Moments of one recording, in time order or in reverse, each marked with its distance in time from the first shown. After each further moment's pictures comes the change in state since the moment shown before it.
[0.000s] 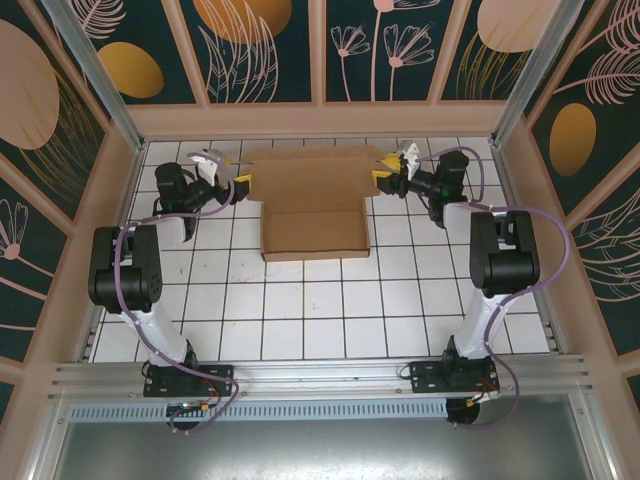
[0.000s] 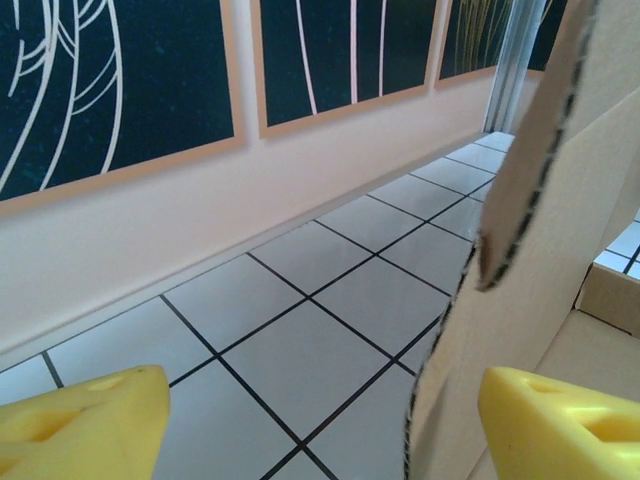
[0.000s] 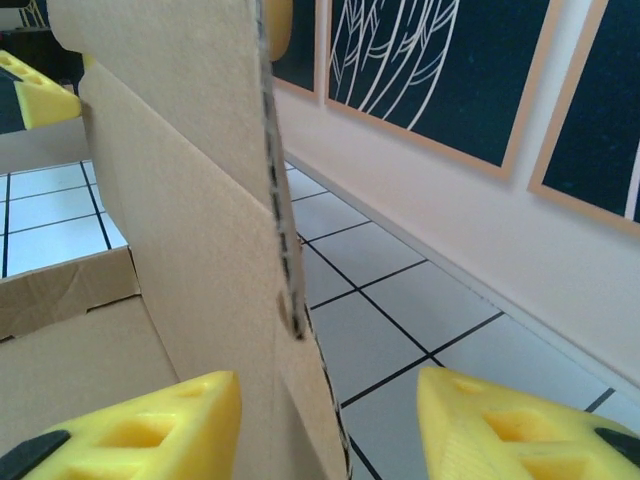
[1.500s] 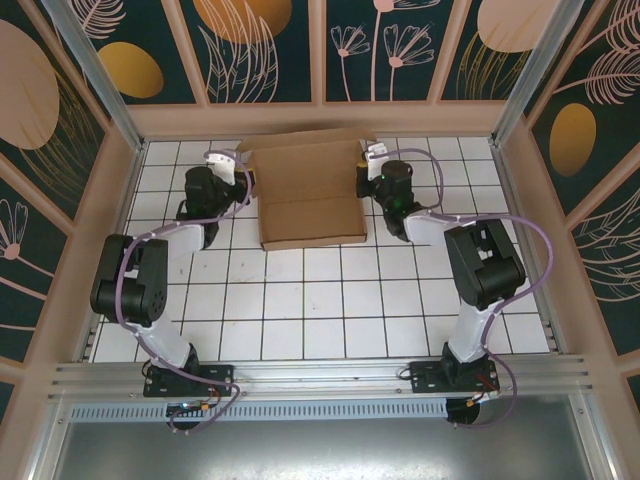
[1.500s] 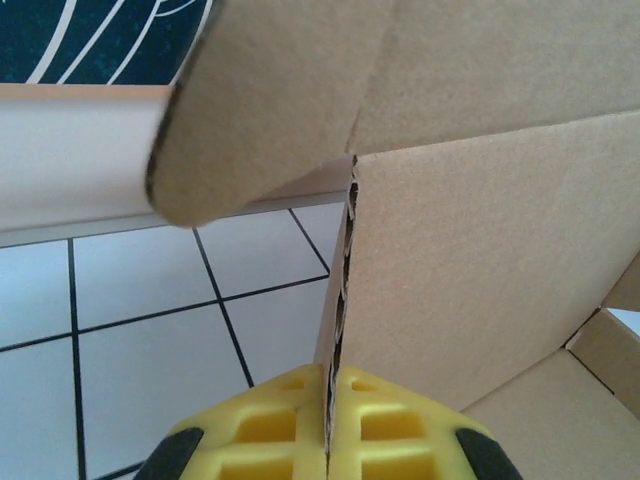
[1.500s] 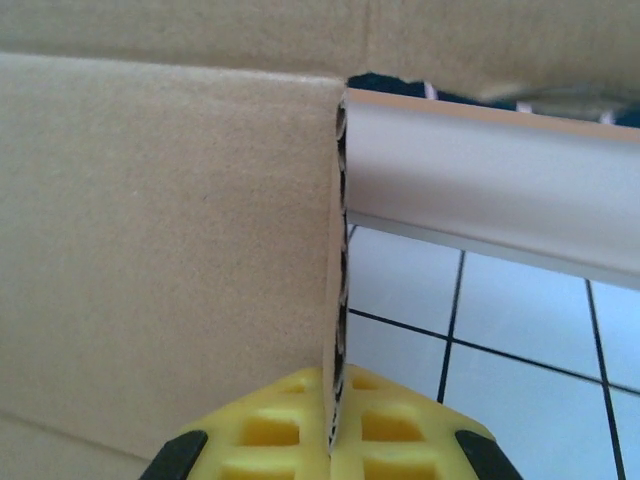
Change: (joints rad) left arm -0.217 -0.111 -0.089 -0.059 -0.508 -0.257; right arm 0.350 -0.064 -0.059 -0.051 1.015 0.236
